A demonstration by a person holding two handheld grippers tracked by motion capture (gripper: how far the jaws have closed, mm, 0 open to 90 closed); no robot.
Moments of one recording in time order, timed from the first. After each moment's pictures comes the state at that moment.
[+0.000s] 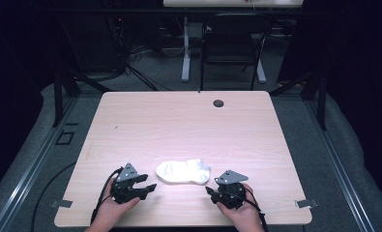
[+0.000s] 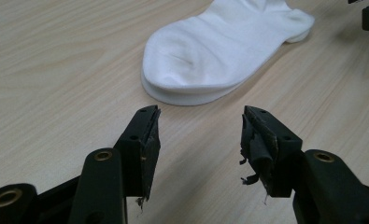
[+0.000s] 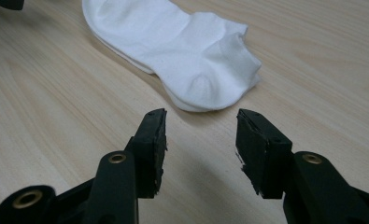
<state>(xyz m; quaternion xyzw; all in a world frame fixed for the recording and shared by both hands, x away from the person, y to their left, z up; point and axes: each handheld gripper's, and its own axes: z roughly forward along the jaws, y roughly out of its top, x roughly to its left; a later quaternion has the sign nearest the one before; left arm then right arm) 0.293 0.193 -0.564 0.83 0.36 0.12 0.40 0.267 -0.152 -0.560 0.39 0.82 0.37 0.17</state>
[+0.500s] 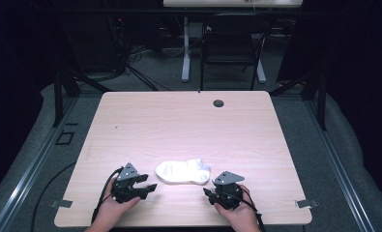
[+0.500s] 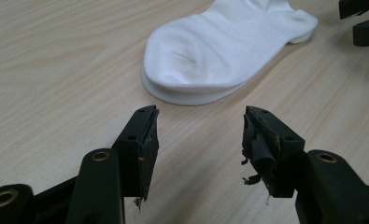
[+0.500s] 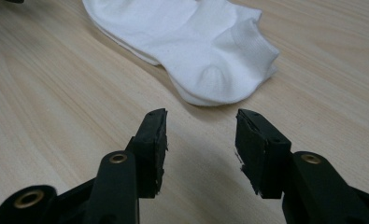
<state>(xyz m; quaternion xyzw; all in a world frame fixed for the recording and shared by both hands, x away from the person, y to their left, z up) 0.297 0.194 -0.567 0.83 0.36 0.11 0.41 0.269 -0.145 -0.570 0.40 0.83 0.36 0.16</state>
